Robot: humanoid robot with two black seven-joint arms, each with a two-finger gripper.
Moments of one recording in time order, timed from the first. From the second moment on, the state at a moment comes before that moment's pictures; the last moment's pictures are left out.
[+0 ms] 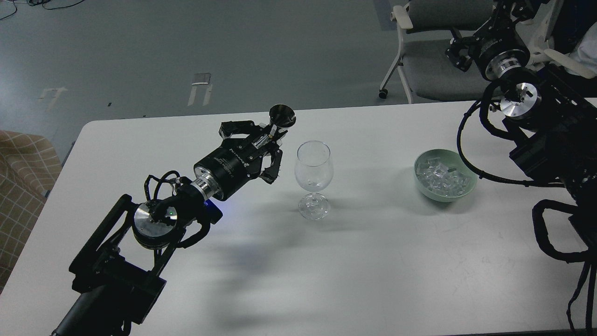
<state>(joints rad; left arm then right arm) -0.31 0.12 -1.18 -1.46 -0.03 0.05 0.30 1.06 -0.17 0.93 0.29 -0.09 0.23 0.20</state>
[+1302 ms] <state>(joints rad) -0.31 0.12 -1.16 -1.49 0.24 0.02 0.29 1.07 -0.16 0.93 0.29 -0.09 0.23 0.20</state>
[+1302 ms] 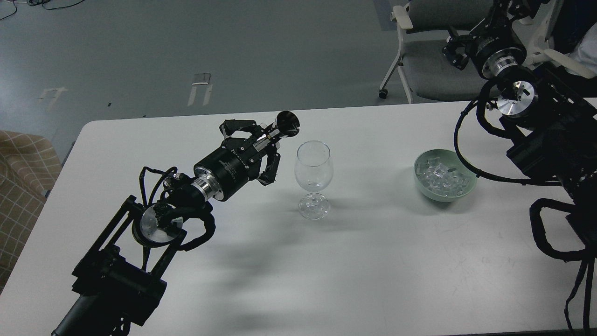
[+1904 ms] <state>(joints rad) -0.31 0.11 -1.16 -1.52 0.39 0.02 0.29 1.07 -0.16 0.93 0.29 -0.09 0.23 0.20</state>
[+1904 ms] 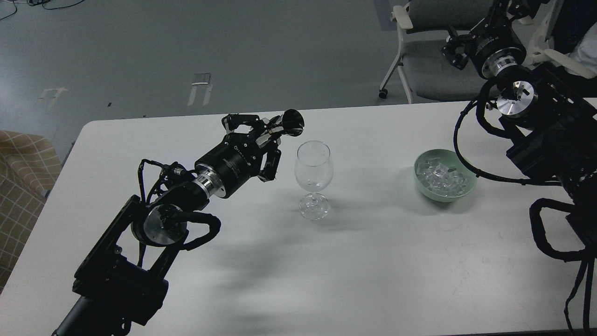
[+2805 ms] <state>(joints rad) -0.32 0.10 -1.11 -1.55 0.62 0.01 0.28 1.08 -0.15 0.92 0.29 -0.09 0.22 0.20</state>
